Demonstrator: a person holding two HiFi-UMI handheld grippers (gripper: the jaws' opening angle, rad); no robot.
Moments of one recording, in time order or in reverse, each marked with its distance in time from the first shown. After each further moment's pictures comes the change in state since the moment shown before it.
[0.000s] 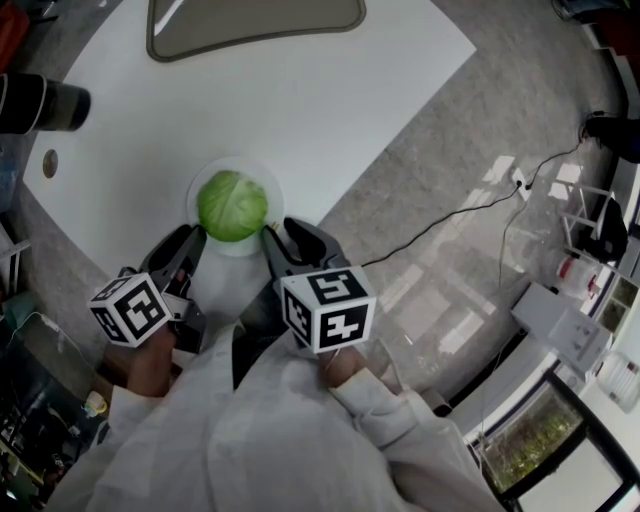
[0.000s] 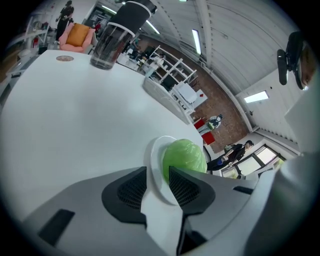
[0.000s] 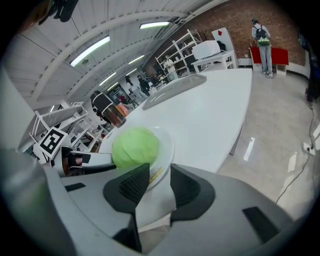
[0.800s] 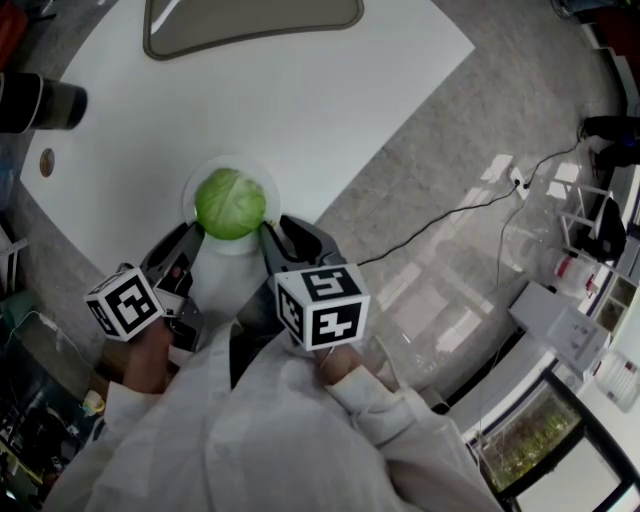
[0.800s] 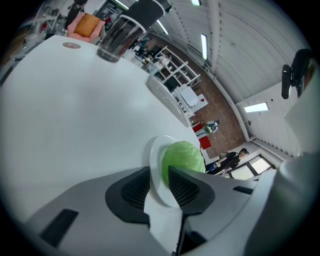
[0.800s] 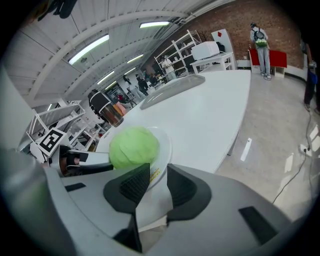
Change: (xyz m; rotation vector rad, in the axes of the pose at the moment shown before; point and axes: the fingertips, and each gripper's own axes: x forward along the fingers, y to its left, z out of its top) left arm 0.002 -0.002 0.001 -0.092 -0.004 -0.062; right arm 0.001 -0.001 0.002 -0.003 0.002 -0.032
